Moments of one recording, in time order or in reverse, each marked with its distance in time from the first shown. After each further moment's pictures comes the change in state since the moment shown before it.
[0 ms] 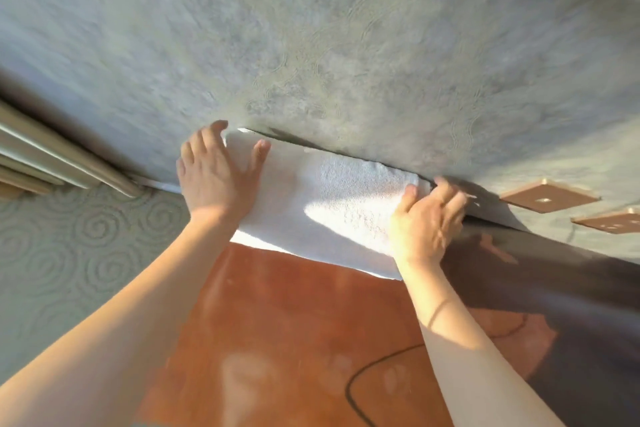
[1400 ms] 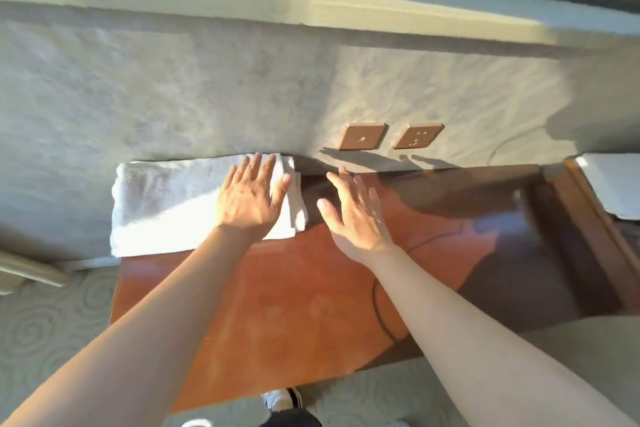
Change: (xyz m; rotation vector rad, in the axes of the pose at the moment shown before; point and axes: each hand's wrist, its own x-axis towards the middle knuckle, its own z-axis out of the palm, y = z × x) left_hand -0.143 0.147 -0.020 0.123 -0.549 0.628; right_hand -0.048 0.112 -0.140 -0.028 -0.318 -0.377
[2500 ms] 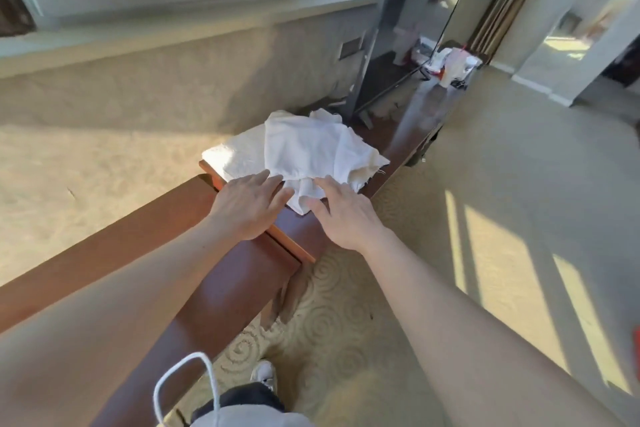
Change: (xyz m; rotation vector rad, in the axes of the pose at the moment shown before) left_hand -0.043 0.760 0.224 0.243 -0.252 0.880; right_hand -0.351 0.575 -0.357 -0.042 0.219 0.628
